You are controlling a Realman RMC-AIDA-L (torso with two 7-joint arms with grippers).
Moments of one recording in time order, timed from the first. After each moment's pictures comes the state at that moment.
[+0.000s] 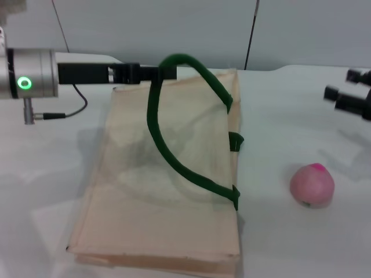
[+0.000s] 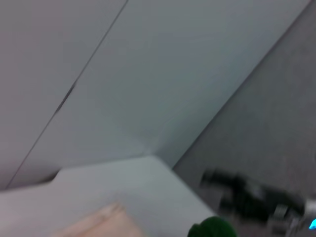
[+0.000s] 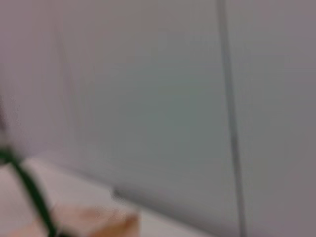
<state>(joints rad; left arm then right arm) -0.95 -1.93 2.86 -0.47 -0.36 1.73 -1.73 0.58 2.00 -0.49 -0.59 1.18 1.36 -1.84</state>
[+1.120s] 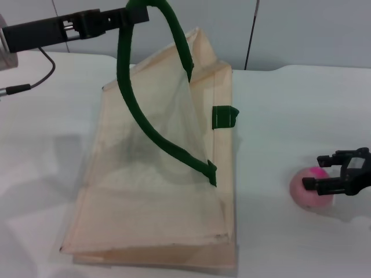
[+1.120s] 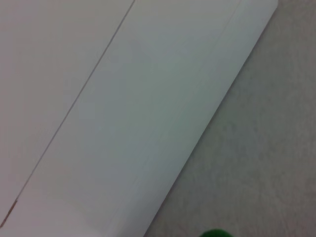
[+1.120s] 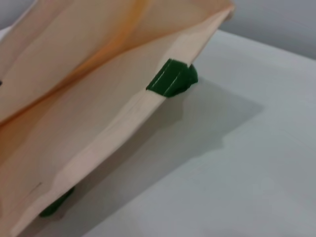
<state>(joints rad) -0.90 -1.91 2.86 -0.57 -0.62 1.96 -1.71 0.65 2.02 -0.53 -0.63 0.68 1.45 -1.64</state>
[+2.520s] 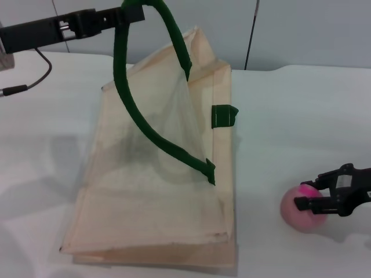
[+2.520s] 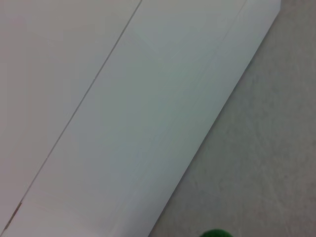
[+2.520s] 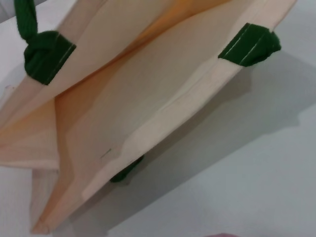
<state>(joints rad) -0.89 -1.91 2.86 -0.57 -0.63 1.96 -1.72 0.67 2.02 -0.63 -0.64 0.66 1.56 -1.60</state>
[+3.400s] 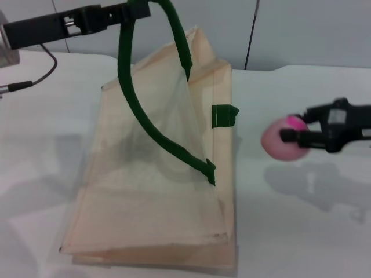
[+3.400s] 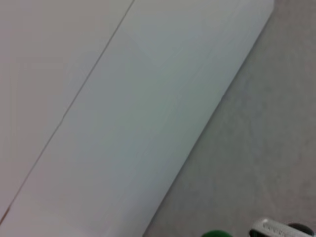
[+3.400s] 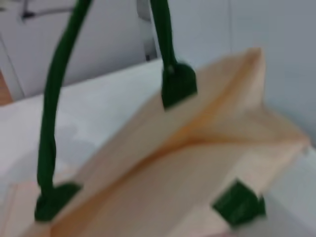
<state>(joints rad) -0.90 -1.91 2.86 -0.56 -0.63 1.96 -1.72 0.72 2.02 -0.62 -0.76 0.88 1.62 -1.62</state>
